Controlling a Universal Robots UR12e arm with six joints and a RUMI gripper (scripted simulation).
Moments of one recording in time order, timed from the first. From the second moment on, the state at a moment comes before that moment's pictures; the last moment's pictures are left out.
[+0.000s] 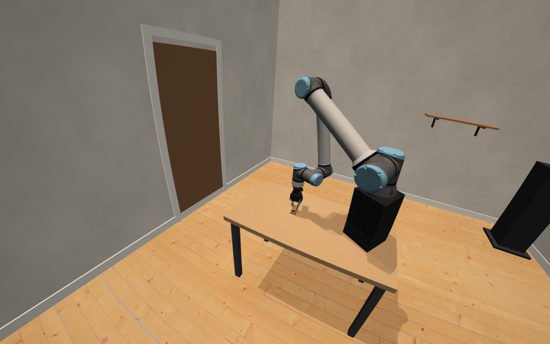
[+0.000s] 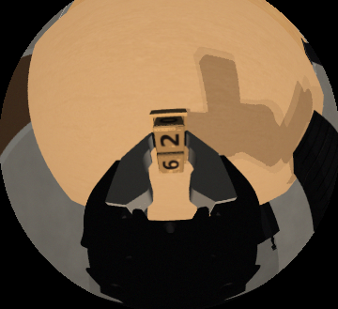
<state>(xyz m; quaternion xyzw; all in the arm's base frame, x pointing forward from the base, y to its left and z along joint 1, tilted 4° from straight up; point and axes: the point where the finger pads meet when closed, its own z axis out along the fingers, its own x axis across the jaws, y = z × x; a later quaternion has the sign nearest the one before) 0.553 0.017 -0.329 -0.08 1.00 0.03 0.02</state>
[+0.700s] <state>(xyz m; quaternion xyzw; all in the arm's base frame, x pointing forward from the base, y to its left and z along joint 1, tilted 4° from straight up) 0.553 0.017 -0.329 -0.08 1.00 0.03 0.02</state>
